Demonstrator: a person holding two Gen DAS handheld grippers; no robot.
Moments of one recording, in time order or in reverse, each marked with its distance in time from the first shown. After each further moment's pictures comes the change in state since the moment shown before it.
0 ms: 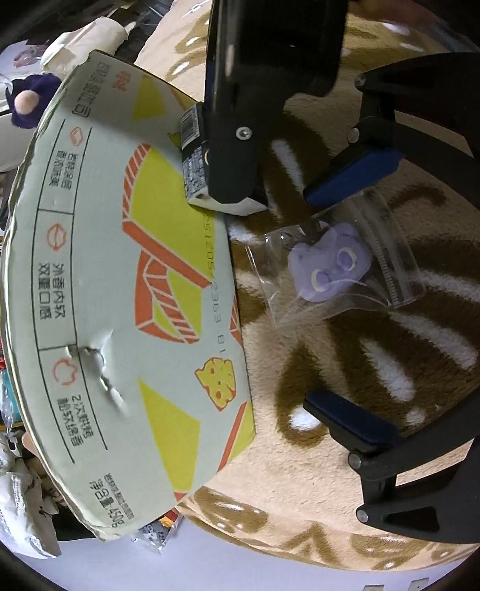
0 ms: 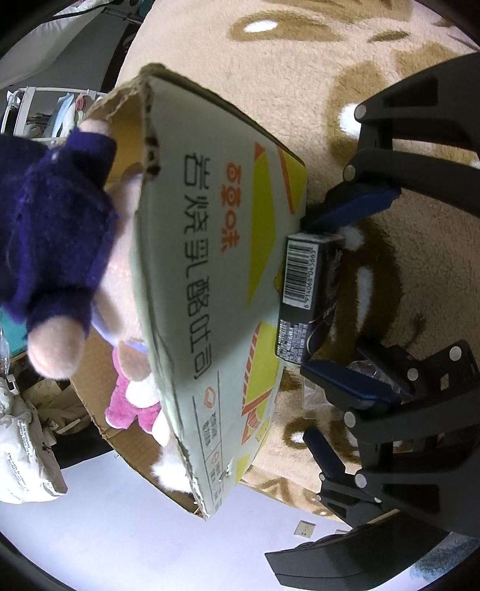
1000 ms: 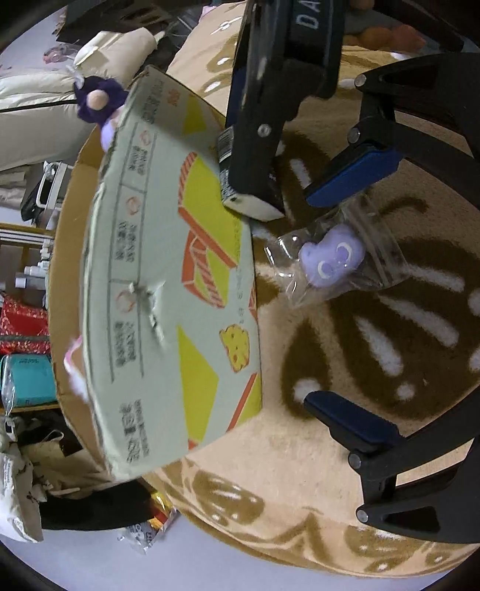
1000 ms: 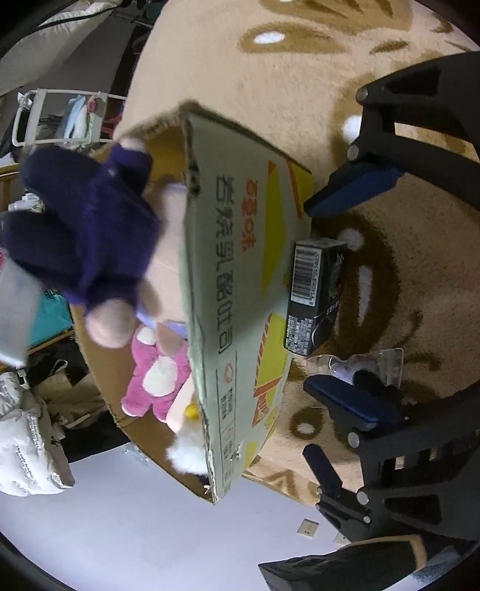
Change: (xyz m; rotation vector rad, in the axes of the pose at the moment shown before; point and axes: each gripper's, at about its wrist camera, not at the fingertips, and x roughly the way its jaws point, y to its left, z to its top) left arm -0.041 0.032 0.008 -0.065 -0.041 -0.074; right arm -0.014 0.001 0.004 0.000 -0.032 0.011
